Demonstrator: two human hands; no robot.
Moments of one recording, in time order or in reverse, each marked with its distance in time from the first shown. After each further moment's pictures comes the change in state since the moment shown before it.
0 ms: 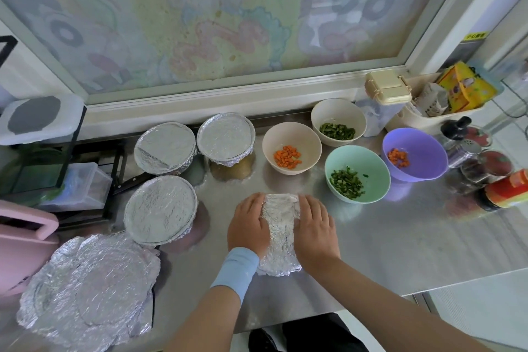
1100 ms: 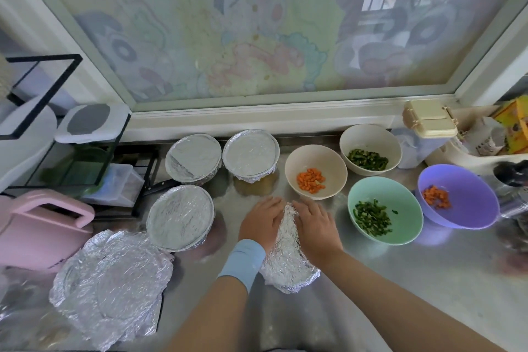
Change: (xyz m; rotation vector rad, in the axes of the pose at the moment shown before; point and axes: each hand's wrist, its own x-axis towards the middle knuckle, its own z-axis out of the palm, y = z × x) left_hand 0.053 0.006 -0.013 0.048 -0.083 0.070; right_hand 0.083 0.003 0.007 0.054 -0.155 -0.282
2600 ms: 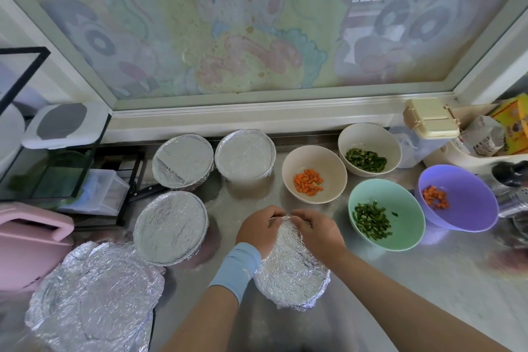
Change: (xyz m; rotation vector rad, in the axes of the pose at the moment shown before) left_hand 0.013 0.003 -0.007 -0.294 -0.136 -0.196; right_hand 0.018 0.011 -0.003 0.467 -0.091 0.303
